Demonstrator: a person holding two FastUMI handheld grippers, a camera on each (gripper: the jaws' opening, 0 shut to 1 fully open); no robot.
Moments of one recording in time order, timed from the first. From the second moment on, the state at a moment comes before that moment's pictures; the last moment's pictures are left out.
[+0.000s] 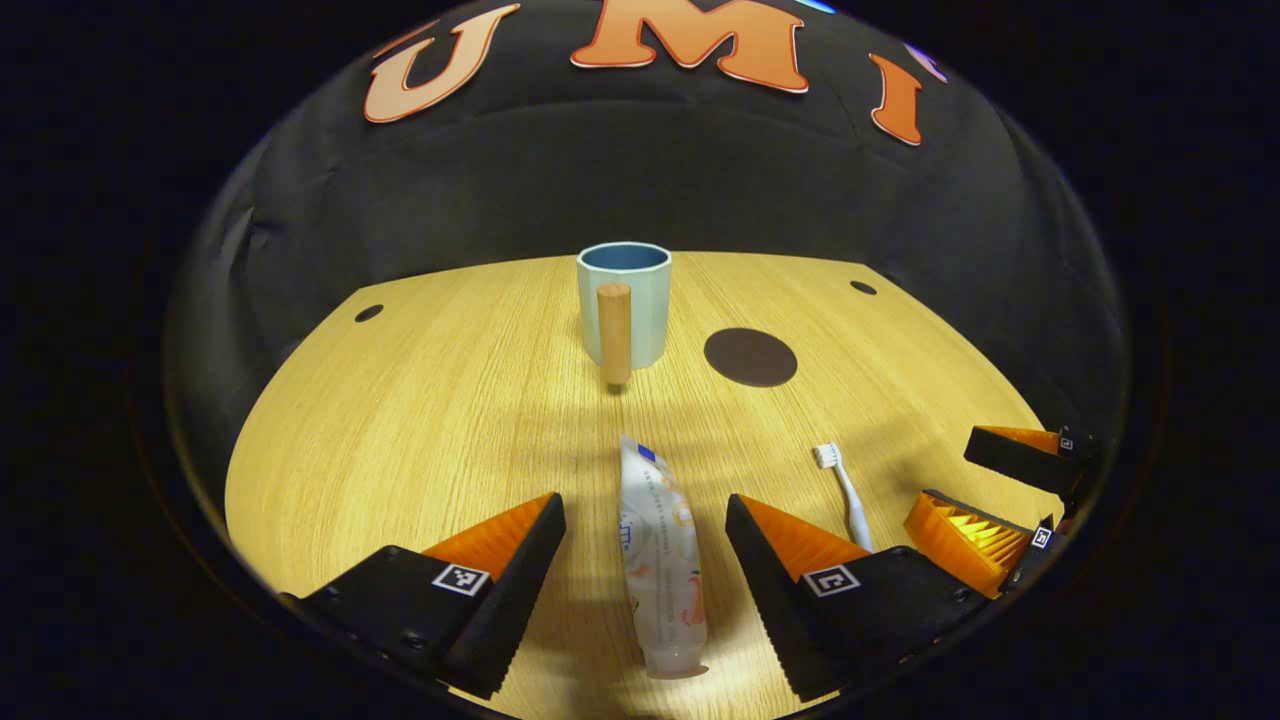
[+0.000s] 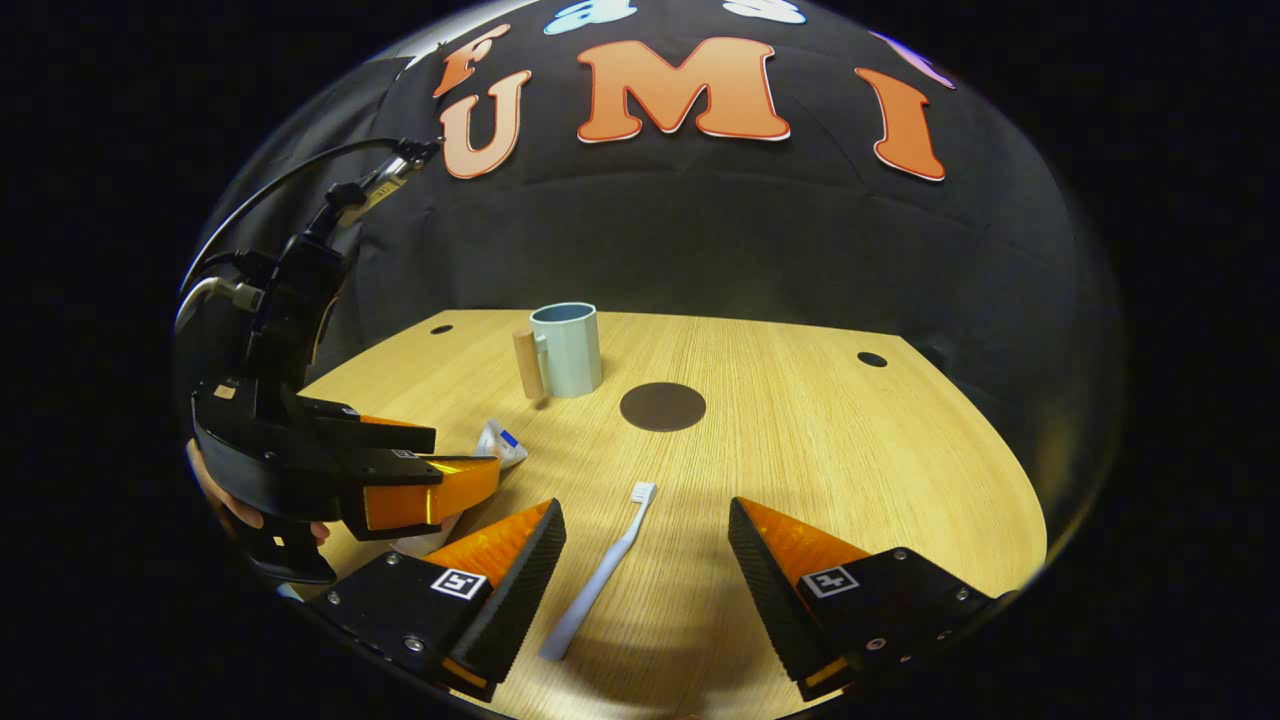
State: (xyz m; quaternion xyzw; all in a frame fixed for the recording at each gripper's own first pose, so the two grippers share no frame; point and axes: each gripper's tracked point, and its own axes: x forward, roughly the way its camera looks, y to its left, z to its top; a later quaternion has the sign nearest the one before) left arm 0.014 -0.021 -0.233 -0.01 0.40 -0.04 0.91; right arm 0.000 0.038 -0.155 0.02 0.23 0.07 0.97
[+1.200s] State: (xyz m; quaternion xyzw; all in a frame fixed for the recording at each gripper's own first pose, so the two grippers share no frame) left arm 0.036 -0.012 -0.195 -0.01 0.38 -0.06 0.92; right arm 0.021 0.056 -0.208 0.03 0.34 0.04 0.94
